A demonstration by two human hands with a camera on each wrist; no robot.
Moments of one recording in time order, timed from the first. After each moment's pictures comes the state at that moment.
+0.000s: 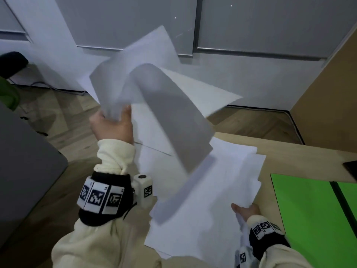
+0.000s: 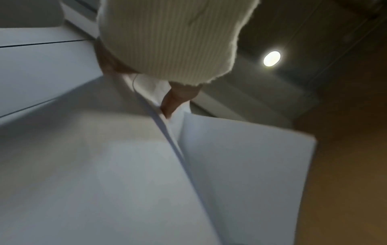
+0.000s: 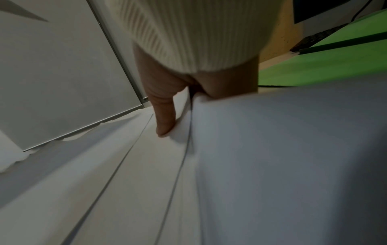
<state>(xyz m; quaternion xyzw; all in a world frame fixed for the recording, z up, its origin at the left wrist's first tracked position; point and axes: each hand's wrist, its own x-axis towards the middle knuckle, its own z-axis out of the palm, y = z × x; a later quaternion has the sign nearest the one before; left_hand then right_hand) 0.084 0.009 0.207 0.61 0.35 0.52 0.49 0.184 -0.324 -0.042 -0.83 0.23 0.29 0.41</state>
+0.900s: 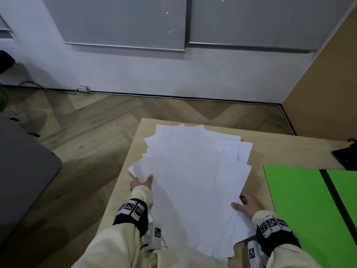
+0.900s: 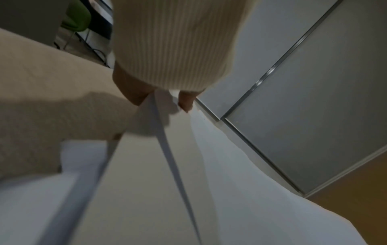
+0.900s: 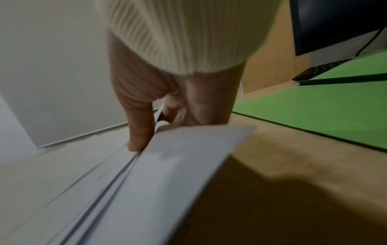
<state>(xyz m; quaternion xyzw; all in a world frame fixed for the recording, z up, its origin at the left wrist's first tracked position) 0.066 -0.027 -0.027 0.53 0.63 0.10 0.56 0.183 -0.360 -0.034 -0.83 -0.02 0.35 0.44</state>
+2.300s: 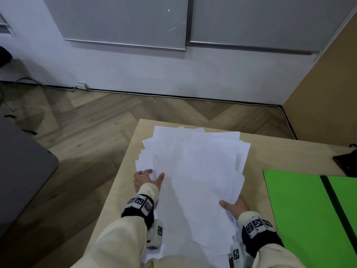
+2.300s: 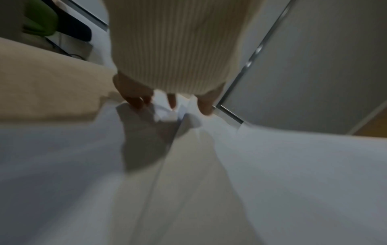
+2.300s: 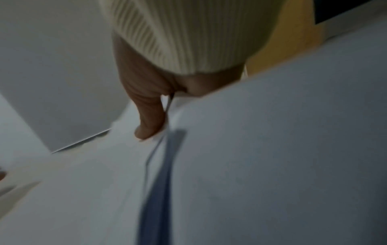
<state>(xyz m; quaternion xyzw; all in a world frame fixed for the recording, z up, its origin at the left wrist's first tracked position) 0.099 -0.035 -0.042 0.74 0.54 0.00 0.39 0.187 -0.325 -0.052 -0.82 0.11 0.31 0.46</state>
